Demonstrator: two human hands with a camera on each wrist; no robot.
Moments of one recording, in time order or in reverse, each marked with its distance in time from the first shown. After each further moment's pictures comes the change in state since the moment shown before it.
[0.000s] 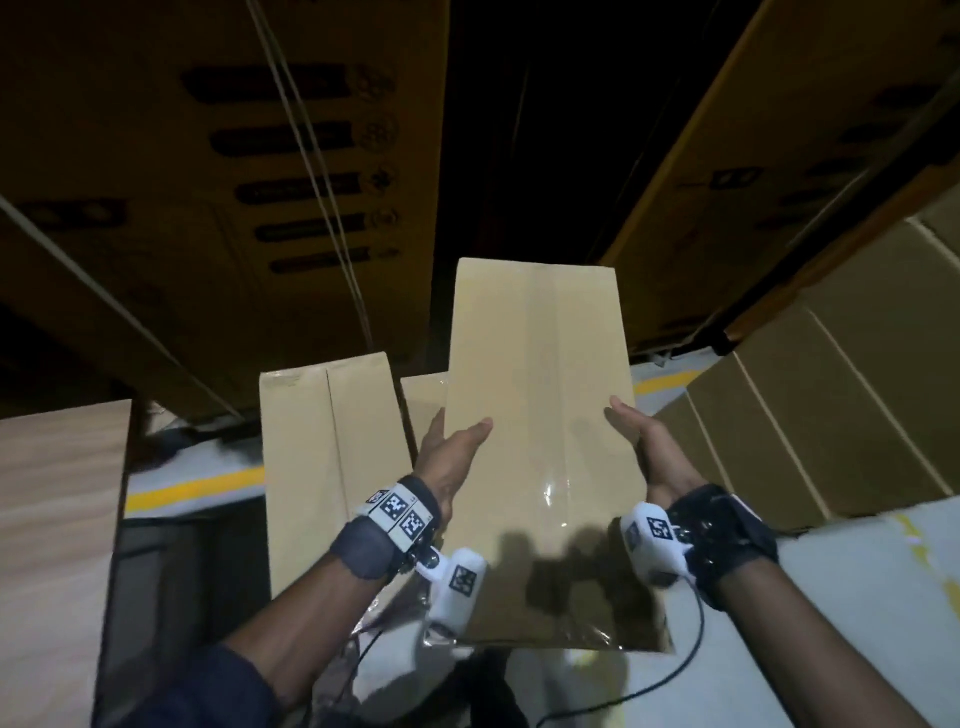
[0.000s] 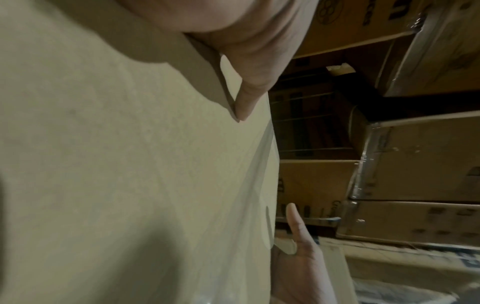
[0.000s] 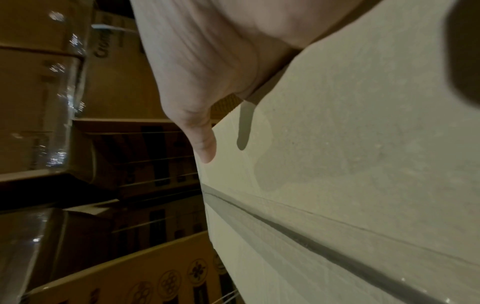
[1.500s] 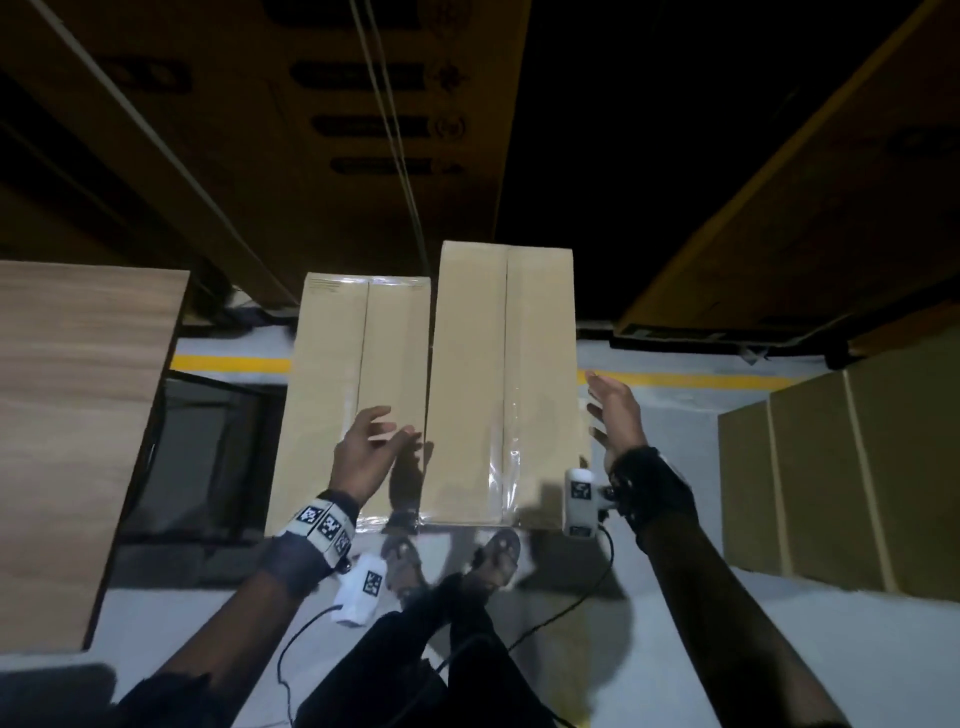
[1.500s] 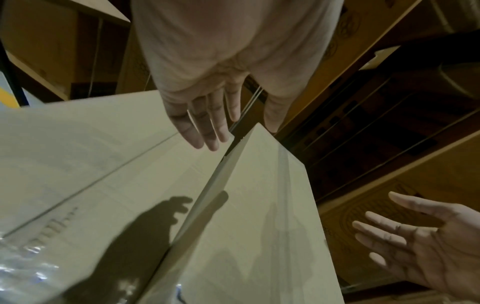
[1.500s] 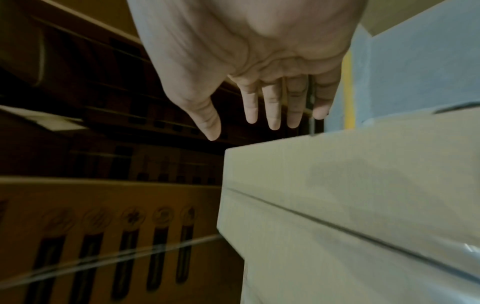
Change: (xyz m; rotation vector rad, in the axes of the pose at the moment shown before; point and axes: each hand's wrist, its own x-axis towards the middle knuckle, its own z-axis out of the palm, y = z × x) left_hand 0.012 -0.111 -0.054 0.231 0.467 0.083; right_hand 0.135 0.031 0.000 -0.296 -0.004 -0.127
